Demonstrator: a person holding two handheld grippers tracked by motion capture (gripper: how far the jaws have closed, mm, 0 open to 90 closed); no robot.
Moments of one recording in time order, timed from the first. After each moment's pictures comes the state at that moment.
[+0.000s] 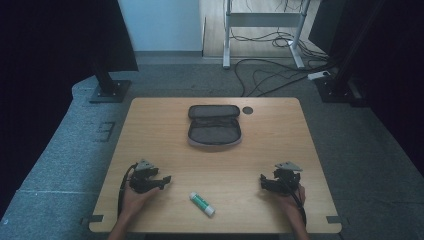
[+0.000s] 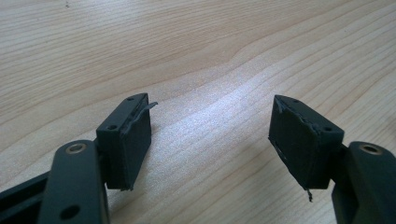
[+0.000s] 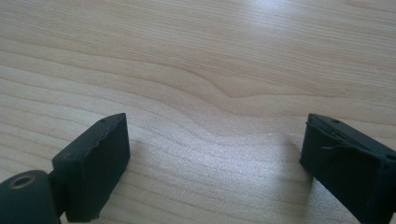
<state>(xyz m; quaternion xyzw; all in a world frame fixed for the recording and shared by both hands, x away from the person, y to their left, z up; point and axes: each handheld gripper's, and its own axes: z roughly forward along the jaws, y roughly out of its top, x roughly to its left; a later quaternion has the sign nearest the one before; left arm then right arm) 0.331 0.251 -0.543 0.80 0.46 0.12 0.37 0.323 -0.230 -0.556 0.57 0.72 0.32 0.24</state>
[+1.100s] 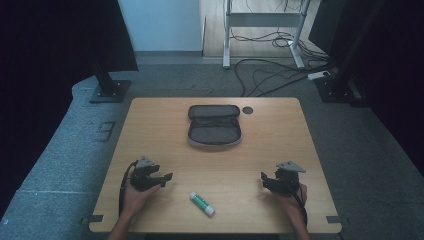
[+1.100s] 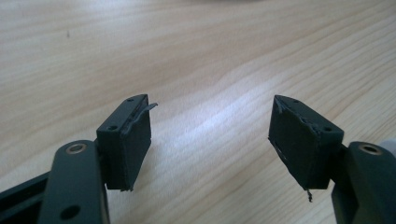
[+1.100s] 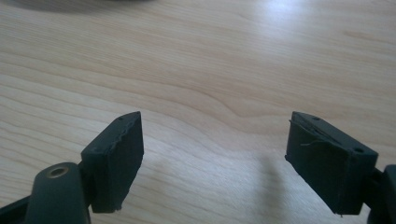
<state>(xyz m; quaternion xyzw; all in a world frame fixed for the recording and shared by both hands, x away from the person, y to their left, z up) 0.334 0.243 -0.524 0.79 0.46 0.13 0.38 0.317 -0.230 -0.543 0.55 0.71 0.35 0.25</state>
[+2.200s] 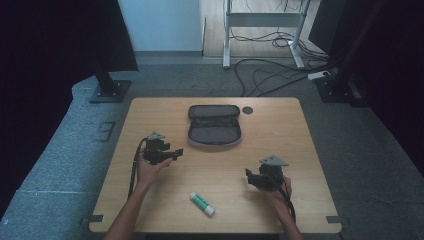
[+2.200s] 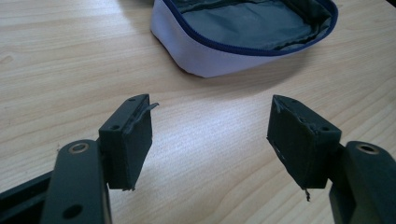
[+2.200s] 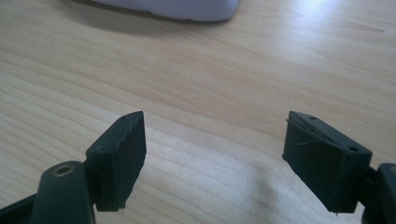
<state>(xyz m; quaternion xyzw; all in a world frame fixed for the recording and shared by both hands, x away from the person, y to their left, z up) 0.407 0.210 -0.497 0.77 0.48 0.11 0.40 0.332 -0.184 -0.534 0.51 0.74 0.37 0.23</state>
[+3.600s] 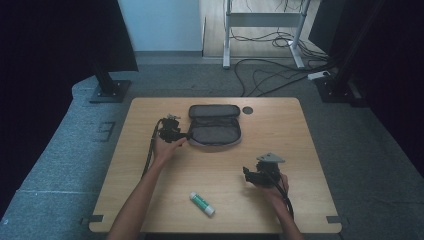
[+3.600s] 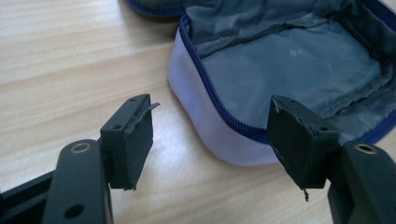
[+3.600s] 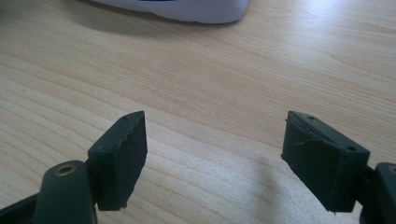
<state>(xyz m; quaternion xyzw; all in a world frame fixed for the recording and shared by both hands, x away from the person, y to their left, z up) 0.495 0.170 -0.505 0.77 0.51 0.11 0.36 0.343 -0.180 -0.537 0.51 0.75 0.37 0.22</state>
